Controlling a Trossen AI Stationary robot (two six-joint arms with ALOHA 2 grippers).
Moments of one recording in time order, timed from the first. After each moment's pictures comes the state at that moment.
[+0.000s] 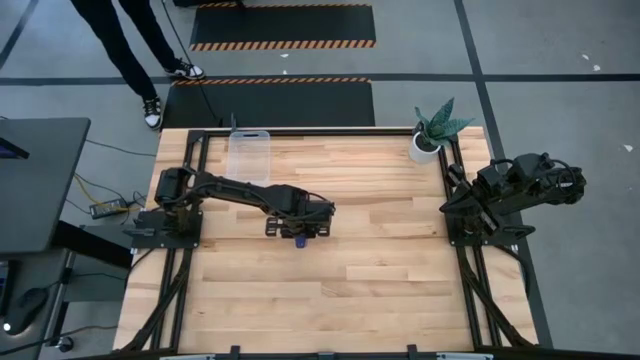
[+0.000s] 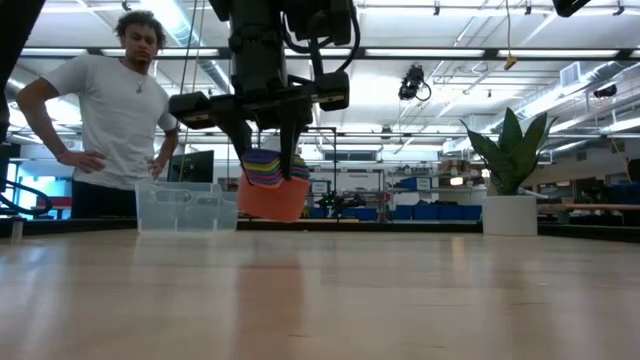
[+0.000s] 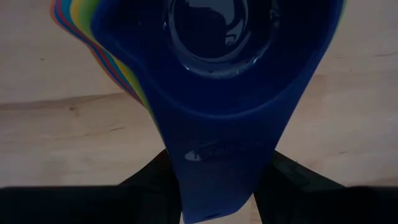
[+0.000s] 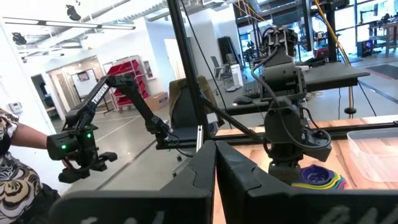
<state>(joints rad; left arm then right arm) -0.06 1.91 1.47 -0.92 0.06 -1.58 0.23 0.19 0.62 -0.34 -0.13 0.23</state>
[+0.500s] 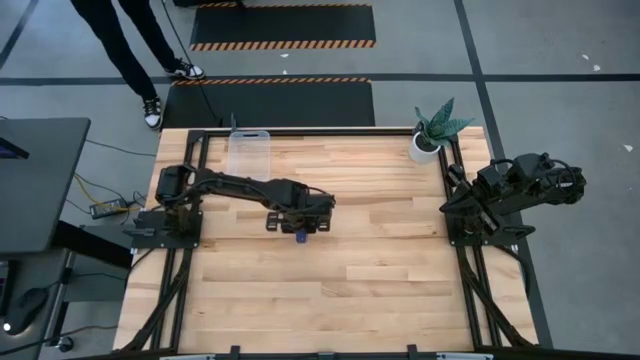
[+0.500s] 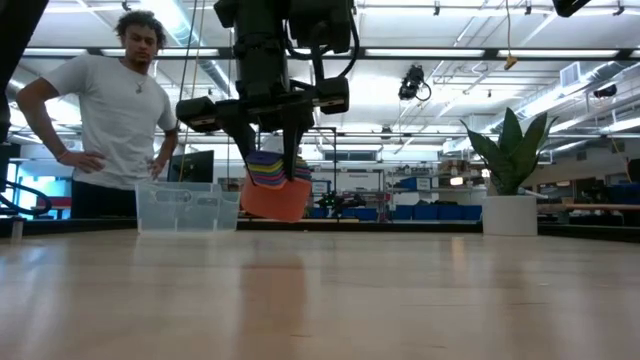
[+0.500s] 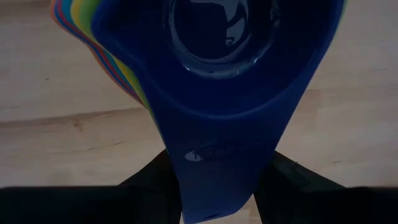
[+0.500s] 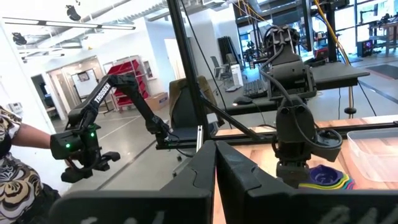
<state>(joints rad) -0.01 1.91 1.47 -0.92 0.07 -1.53 0.23 0.19 0.62 -0.34 -0.13 0.23</state>
